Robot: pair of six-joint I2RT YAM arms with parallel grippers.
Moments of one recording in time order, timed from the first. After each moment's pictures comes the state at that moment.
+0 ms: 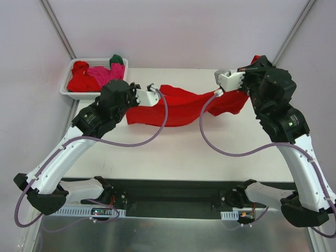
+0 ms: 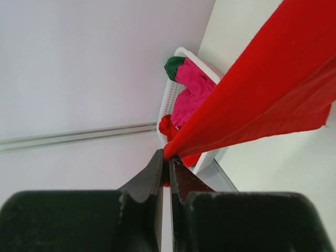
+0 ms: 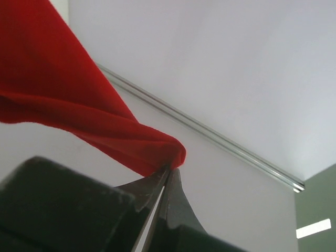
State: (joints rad) left arm -0.69 1.15 1.43 -0.70 -0.46 1.06; right arm 0.51 1.09 1.58 -0.58 0.48 -1.65
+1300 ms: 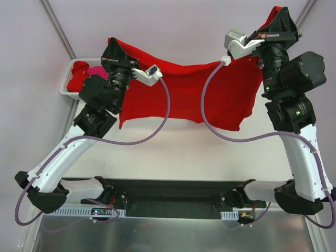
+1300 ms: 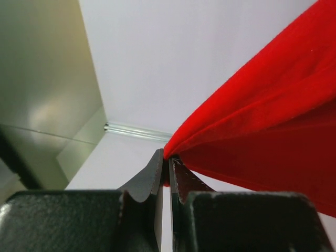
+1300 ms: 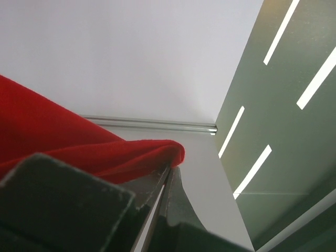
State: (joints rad) left arm -0.72 1.16 1.45 0.04 -0.52 1.80; right arm 0.51 1.24 1.89 -0.20 0.36 -1.71
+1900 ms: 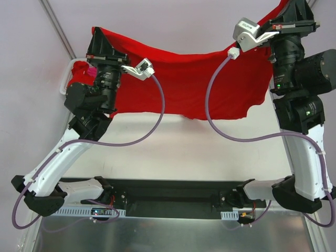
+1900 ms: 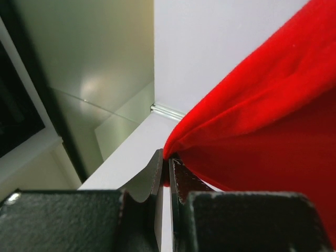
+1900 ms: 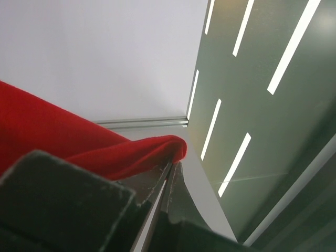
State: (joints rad) left arm -0.72 1.14 1.45 0.29 -0.48 1.95; right arm 0.51 1.31 2.06 -0.17 0.29 -1.71
